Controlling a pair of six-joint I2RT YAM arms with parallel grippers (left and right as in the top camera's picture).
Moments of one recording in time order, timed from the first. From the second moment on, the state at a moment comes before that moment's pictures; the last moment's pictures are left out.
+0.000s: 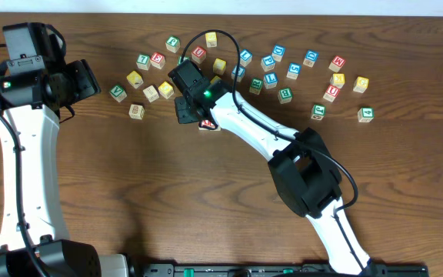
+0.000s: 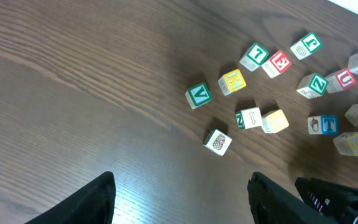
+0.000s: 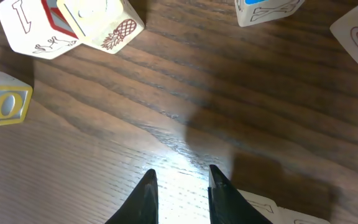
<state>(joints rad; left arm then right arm) 0.22 1.55 1.55 -0.99 0.01 -0.20 0.74 2.36 1.93 -0.67 0.00 0.53</state>
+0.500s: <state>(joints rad) 0.22 1.55 1.55 -1.00 0.01 -0.20 0.74 2.37 1.93 -0.70 -0.03 0.56</state>
